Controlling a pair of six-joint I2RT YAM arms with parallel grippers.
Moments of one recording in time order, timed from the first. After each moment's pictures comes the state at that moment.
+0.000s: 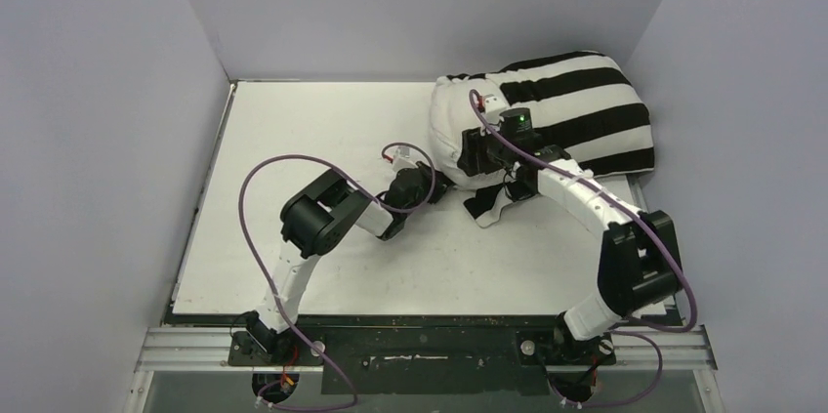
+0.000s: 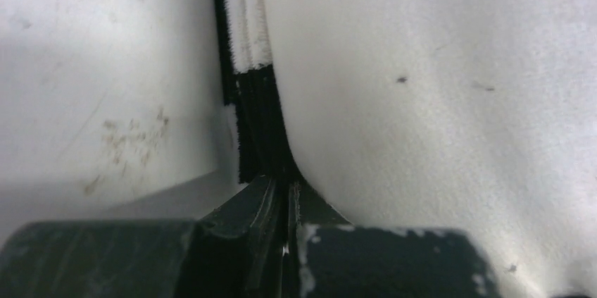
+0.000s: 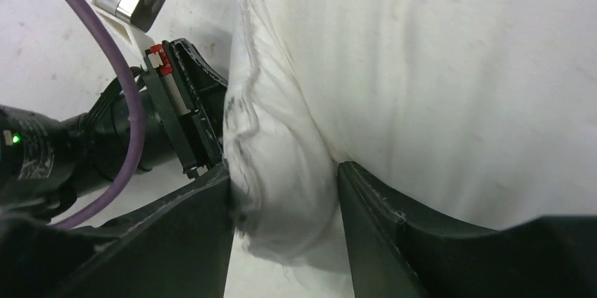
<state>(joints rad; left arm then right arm) -0.74 2.27 1.08 0.95 -0.11 -1.35 0.35 1.58 1.12 -0.20 -0.25 0.05</state>
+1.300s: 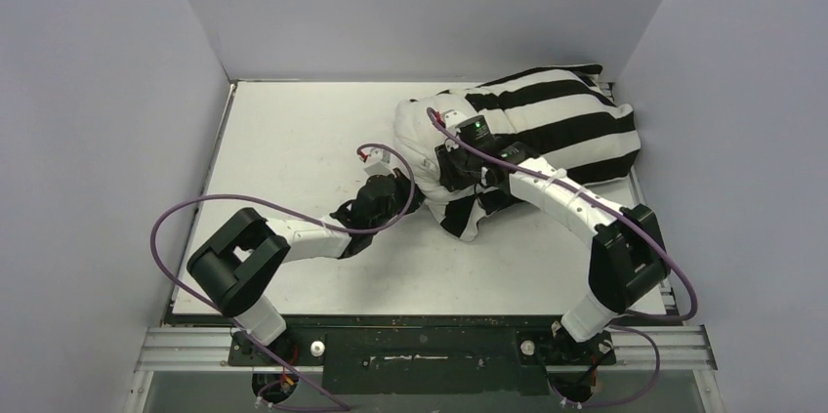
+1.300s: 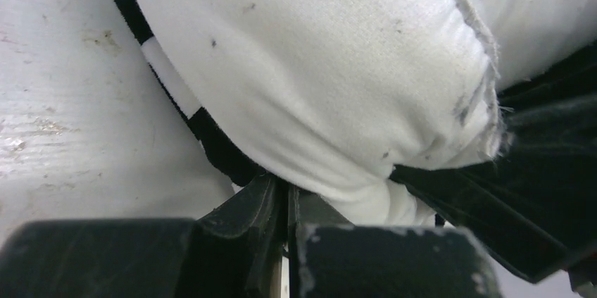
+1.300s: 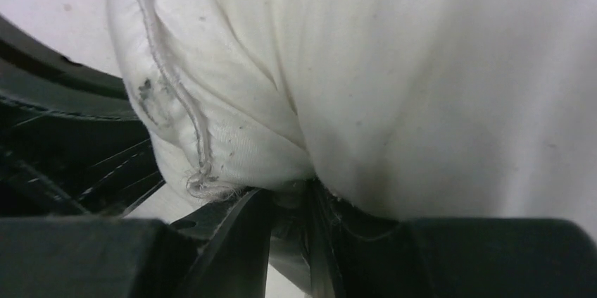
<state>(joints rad) -0.78 1.63 0.72 0.59 -0.21 -0.95 0.58 1.59 1.25 -0.48 -0.10 0.07</state>
